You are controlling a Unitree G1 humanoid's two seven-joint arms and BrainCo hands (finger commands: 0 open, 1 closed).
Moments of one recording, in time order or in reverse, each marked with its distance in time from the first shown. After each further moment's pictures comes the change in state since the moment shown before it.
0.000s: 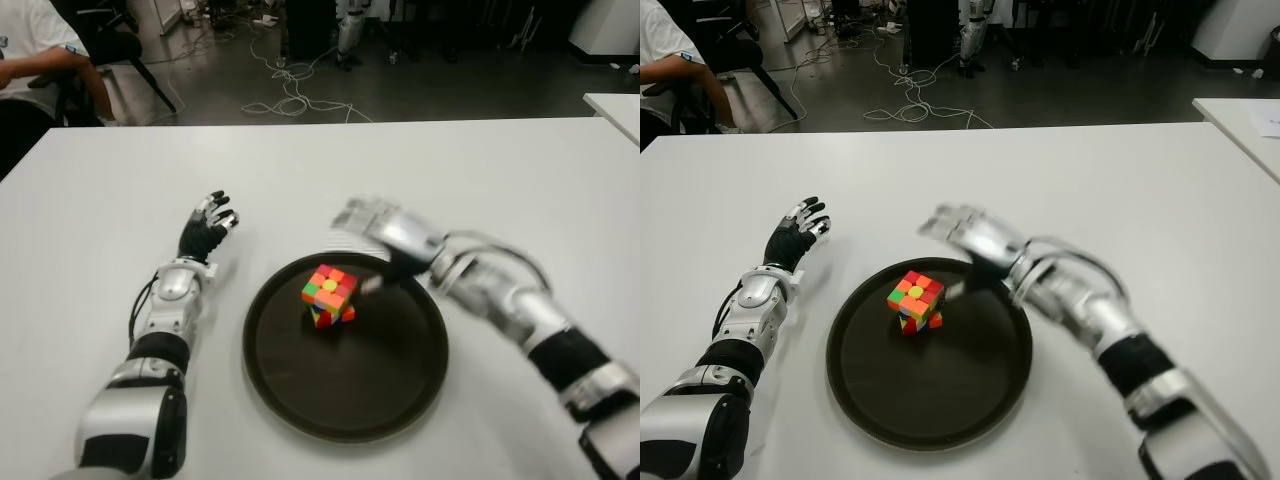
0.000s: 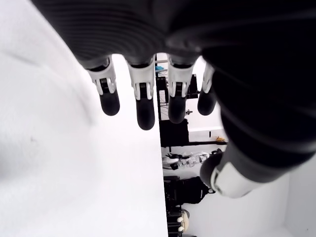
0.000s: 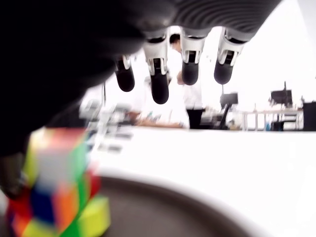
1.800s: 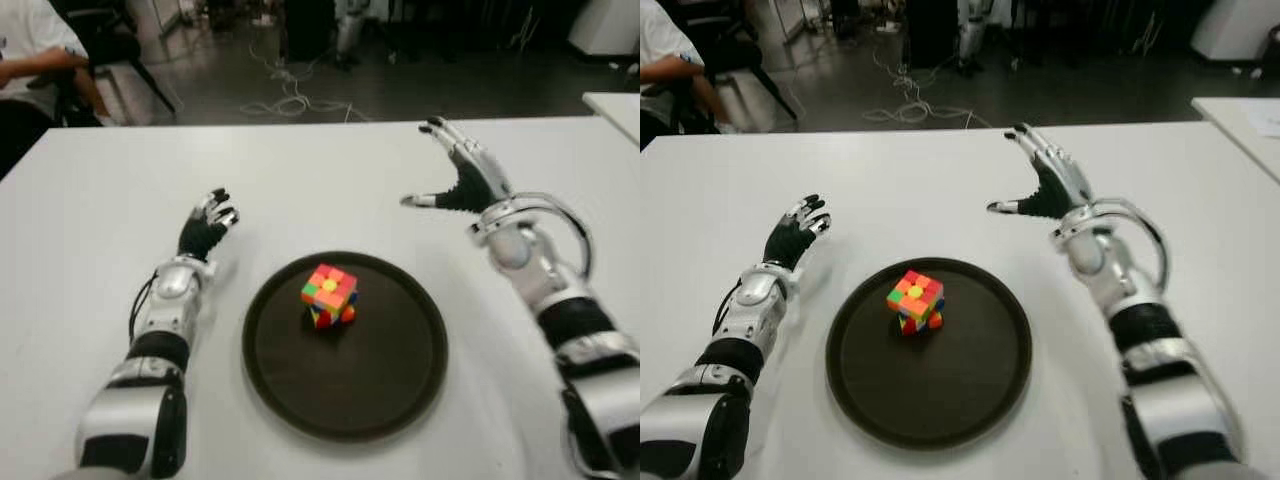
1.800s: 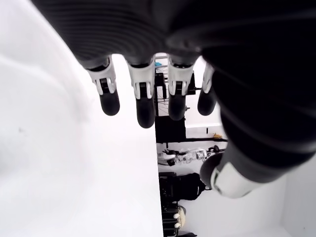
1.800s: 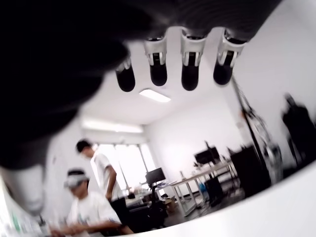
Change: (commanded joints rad) left arm -0.001 0.002 0.018 0.005 -0.015 0.024 -0.023; right arm -0.124 0.331 -0.525 0.743 0.627 0.028 0.086
